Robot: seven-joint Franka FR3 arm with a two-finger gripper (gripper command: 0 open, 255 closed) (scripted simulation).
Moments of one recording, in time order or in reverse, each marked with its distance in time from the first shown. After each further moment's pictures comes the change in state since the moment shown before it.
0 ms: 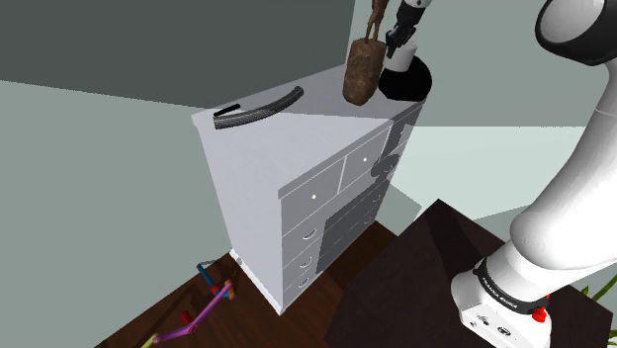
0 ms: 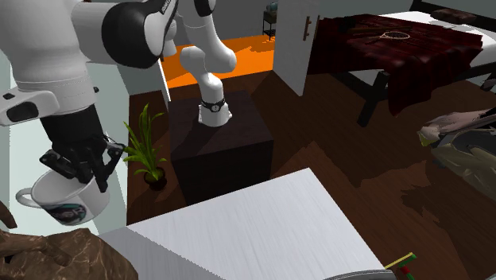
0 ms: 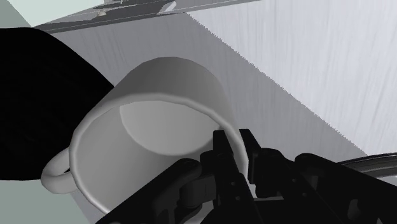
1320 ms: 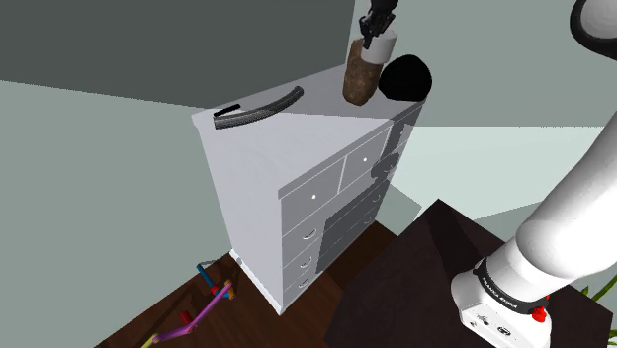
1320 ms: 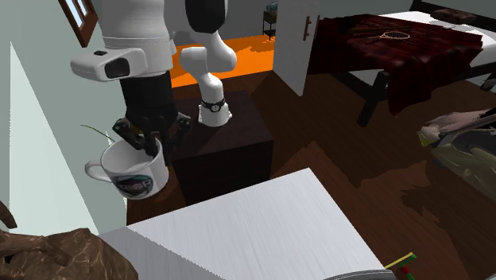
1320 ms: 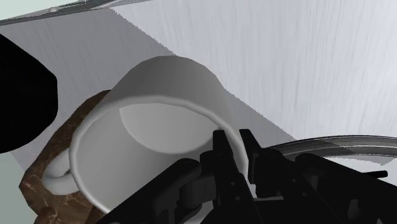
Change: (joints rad) arm 0.145 -0.127 0.068 -0.057 -0.075 -0.071 0.230
